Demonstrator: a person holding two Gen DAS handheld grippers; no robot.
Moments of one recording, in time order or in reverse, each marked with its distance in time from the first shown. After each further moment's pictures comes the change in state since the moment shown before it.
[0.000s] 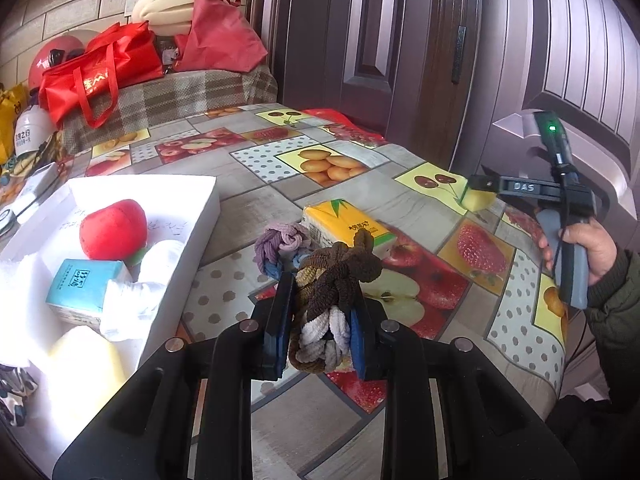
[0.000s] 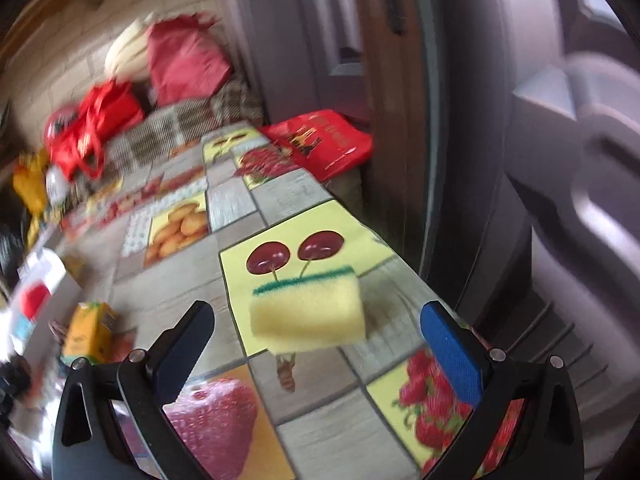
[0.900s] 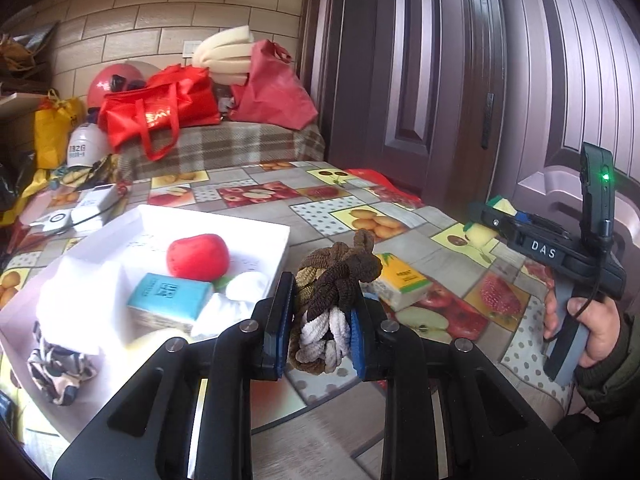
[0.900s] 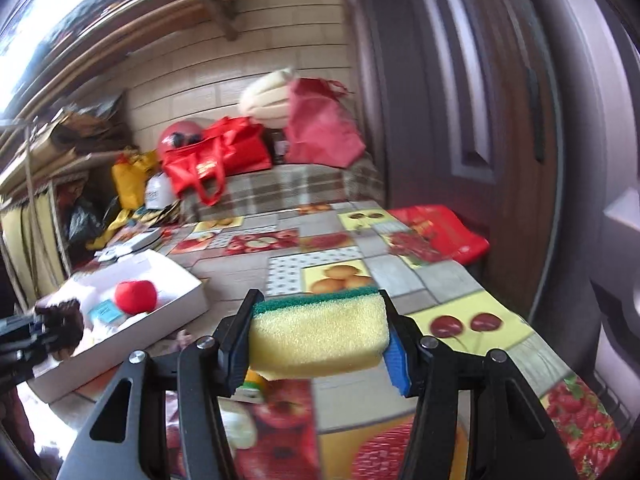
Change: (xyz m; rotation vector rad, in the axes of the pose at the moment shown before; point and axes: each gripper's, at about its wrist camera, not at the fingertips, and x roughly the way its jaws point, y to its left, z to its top) left arm -0.060 0.030 -0.013 -0.071 -0.226 0.133; right arm -0.068 0.124 -0.029 -0.196 -0.366 0.276
